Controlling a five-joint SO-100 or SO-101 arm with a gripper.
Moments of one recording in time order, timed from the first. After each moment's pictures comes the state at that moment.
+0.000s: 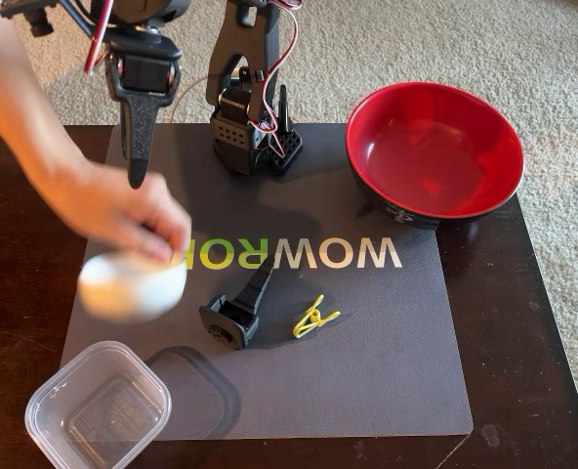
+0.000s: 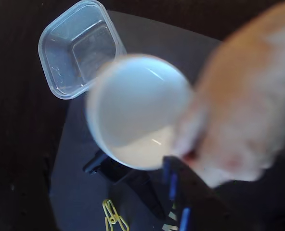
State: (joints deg) arm 27.1 117.5 73.4 97.7 40.6
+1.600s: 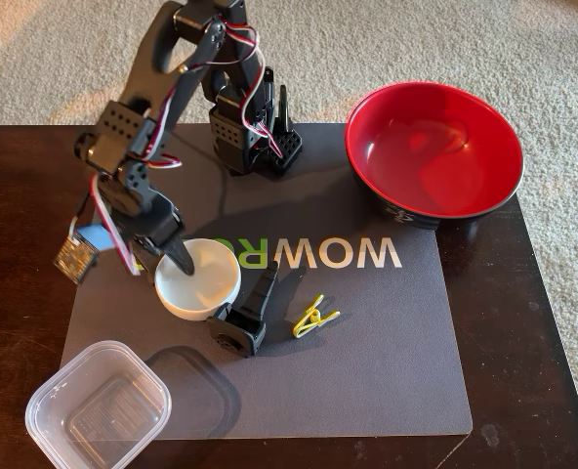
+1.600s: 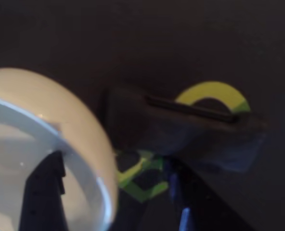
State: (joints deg) arm 32.4 85.4 110.9 65.2 78.8
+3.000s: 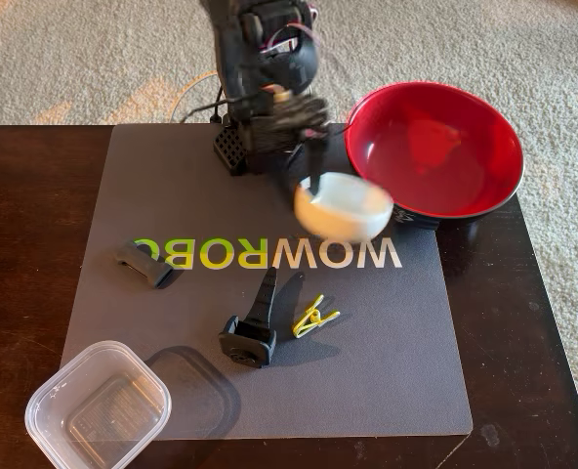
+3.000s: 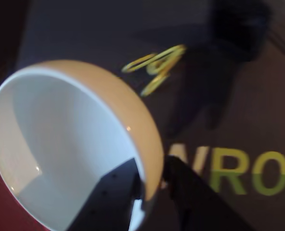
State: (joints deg) arm -29.7 155.0 134.7 71.9 65.3
